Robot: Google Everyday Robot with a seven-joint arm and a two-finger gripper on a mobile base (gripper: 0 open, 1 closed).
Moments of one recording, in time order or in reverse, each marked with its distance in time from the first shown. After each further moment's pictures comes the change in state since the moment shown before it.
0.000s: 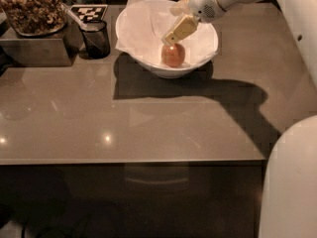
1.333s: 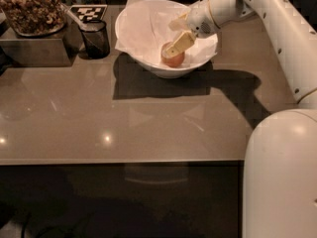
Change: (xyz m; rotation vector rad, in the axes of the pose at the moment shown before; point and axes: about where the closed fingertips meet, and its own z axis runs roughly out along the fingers) arm 0.041 -0.008 0.041 -0.079 -0.040 0.038
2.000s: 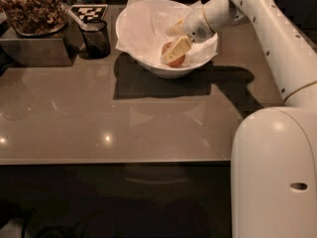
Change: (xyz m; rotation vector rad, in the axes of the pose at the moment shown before) arm 0.016 -0.001 0.021 -0.055 0.020 -0.004
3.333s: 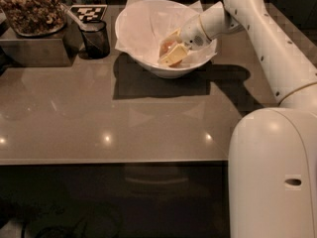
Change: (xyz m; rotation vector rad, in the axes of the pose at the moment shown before) arm 0.017 0.008 0.023 -0.059 -0.003 0.006
